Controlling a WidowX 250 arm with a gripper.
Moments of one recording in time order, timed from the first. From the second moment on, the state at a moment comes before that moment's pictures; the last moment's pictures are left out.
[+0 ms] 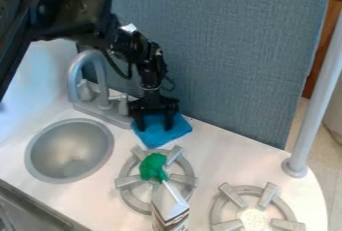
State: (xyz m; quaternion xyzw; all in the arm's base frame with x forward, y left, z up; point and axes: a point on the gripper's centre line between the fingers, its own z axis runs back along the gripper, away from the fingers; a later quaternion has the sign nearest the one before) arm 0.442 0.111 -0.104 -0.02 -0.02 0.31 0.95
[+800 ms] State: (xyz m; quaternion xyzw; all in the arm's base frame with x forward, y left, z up) arm 0.451 -0.037 -0.086 -0.07 -0.04 0.20 0.98
